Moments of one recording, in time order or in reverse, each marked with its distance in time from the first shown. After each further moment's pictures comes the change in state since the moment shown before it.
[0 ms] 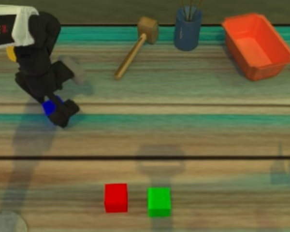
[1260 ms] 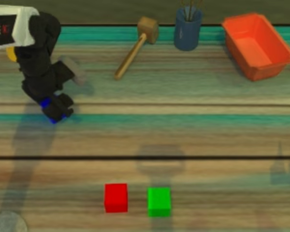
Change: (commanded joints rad) left arm 0.000 0.000 0.000 0.000 0.000 0.000; right arm 0.000 0.000 0.000 0.000 0.000 0.000
